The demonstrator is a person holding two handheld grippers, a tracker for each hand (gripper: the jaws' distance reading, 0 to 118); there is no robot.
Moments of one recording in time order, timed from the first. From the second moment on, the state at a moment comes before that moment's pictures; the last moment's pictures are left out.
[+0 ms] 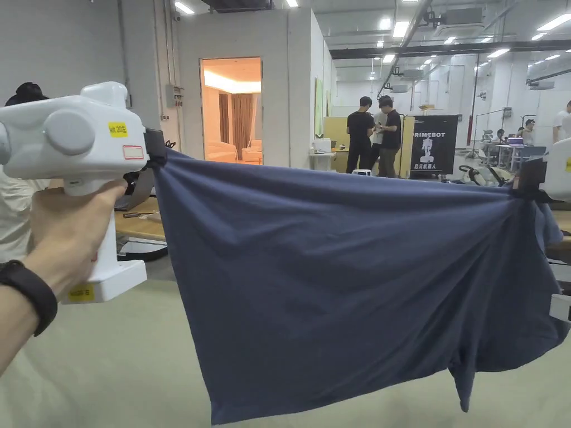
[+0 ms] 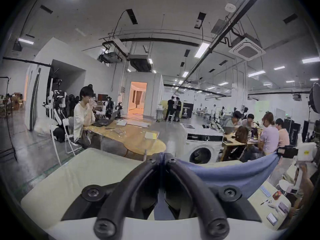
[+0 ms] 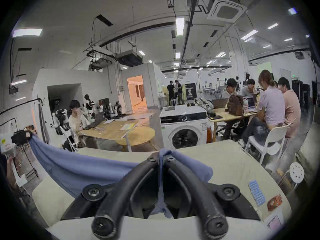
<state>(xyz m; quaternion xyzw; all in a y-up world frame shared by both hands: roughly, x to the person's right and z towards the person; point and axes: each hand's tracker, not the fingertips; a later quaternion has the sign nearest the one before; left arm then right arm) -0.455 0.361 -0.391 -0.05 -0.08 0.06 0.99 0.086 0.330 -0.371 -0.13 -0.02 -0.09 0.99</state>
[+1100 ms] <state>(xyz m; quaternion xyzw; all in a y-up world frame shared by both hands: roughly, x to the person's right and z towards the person) -0.545 0.005 -0.087 -0.33 -0.15 0.18 0.91 0.051 -0.014 -0.038 -0.39 0.04 -0.11 0.91</state>
